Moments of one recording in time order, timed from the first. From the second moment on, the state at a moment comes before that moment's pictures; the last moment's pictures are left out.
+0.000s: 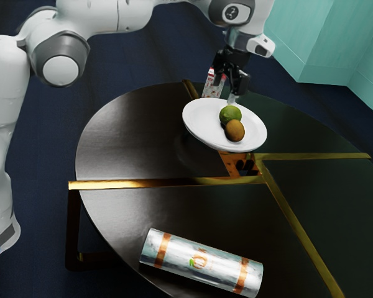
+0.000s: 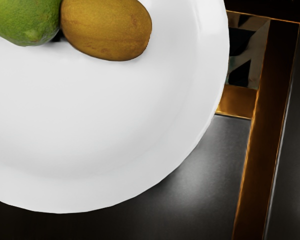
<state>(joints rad) -0.10 0.26 0.21 -1.19 -0.02 1.45 -0.06</state>
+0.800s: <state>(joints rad) 0.11 0.49 0.22 -1.01 -0.13 1.56 -0.65</state>
